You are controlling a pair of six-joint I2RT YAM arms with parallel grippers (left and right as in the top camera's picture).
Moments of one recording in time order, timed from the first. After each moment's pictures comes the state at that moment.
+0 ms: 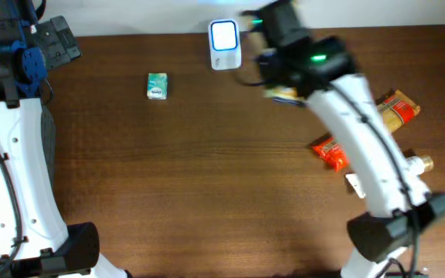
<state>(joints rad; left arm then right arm) 0.08 1.80 2.37 -1.35 -0.33 -0.24 0.39 1.87 2.13 -1.26 0.33 0.09</state>
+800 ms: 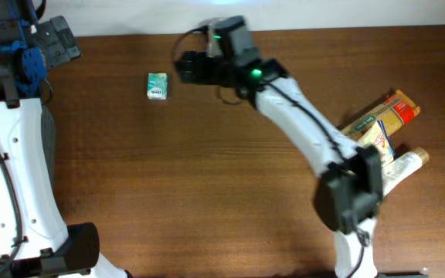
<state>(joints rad) 0.08 1.80 2.37 -1.35 -0.33 -0.24 0.52 2.16 1.99 -0.46 -0.33 0.56</state>
